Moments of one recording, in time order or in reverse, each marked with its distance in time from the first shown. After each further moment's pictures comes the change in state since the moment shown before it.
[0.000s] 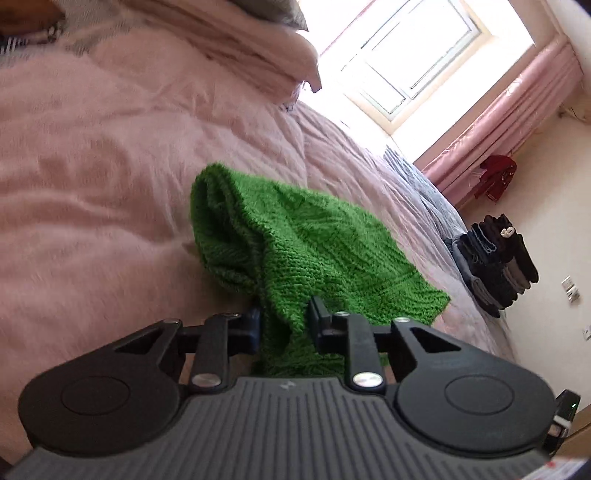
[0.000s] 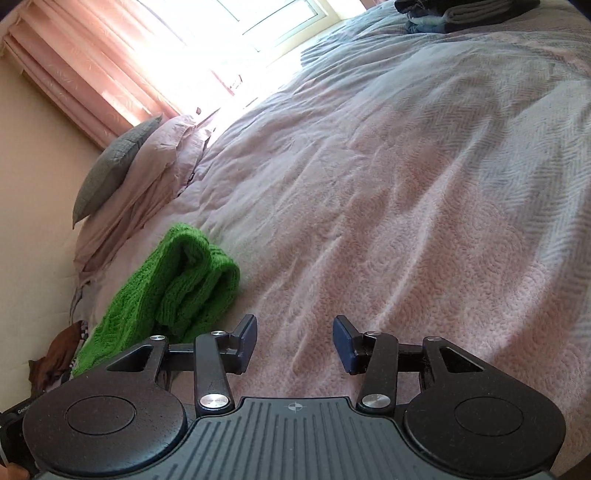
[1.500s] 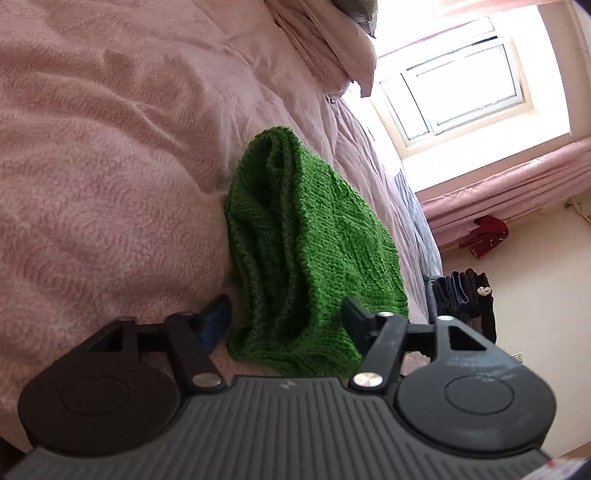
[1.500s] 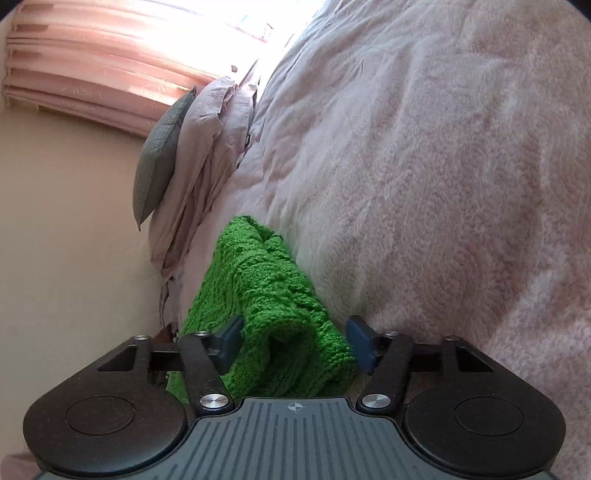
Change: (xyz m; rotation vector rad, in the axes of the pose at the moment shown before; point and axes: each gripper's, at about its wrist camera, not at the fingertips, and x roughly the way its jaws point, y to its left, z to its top) left arm 0.017 0.054 -0.019 -0.389 0.092 -0.116; right arm 0.130 0.008 0.044 0.208 0.232 0.286
